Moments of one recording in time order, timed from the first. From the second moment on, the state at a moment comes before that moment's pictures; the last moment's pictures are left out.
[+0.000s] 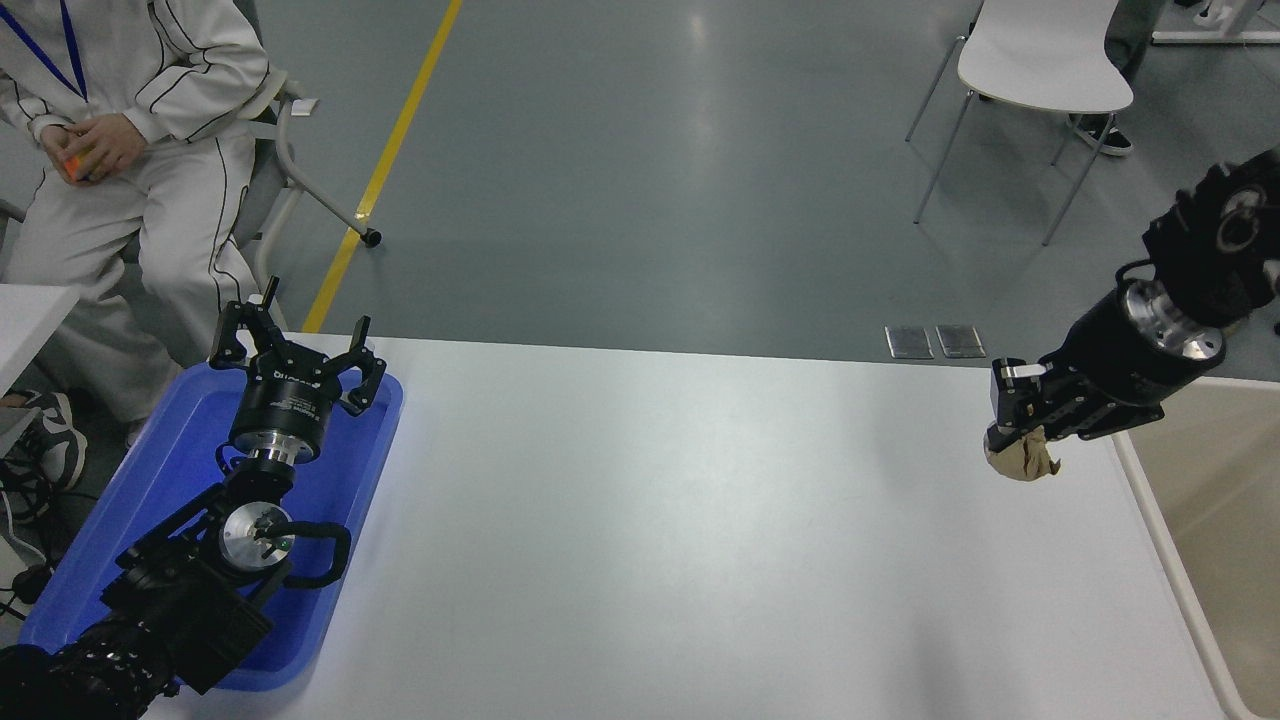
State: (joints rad) left arm -0.62 0.18 -0.87 -0.41 -0.09 -0.57 -0.50; right arm 2.03 -0.64 -1.09 1.27 -0.36 0.78 -0.04
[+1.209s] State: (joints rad) left arm -0.62 0.18 -0.87 -0.41 -0.09 -0.57 -0.50; right arm 2.17 -0.82 -1.29 1.16 -0.38 0.79 -0.04
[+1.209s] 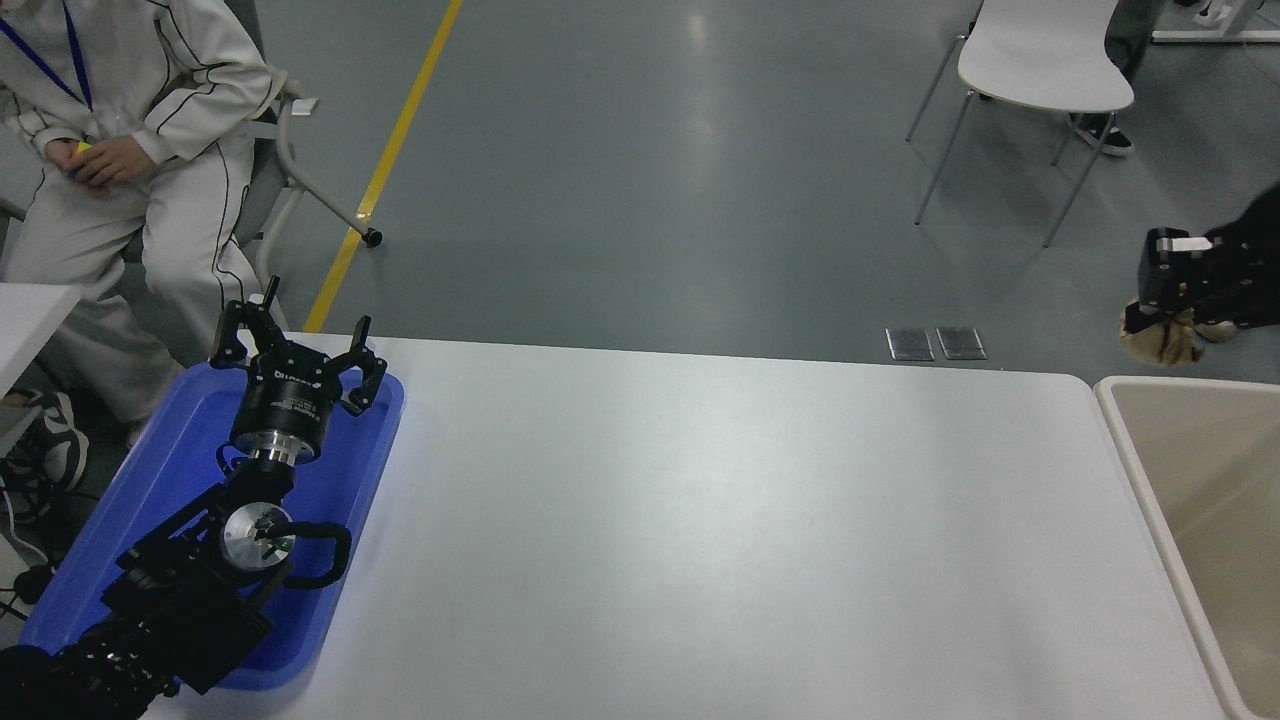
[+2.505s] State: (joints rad) left arm -0.62 0.18 -0.87 -0.41 -0.09 -0.57 -0.51; right arm 0.92 -0.83 -0.55 0.35 -0.30 0.65 -0.04
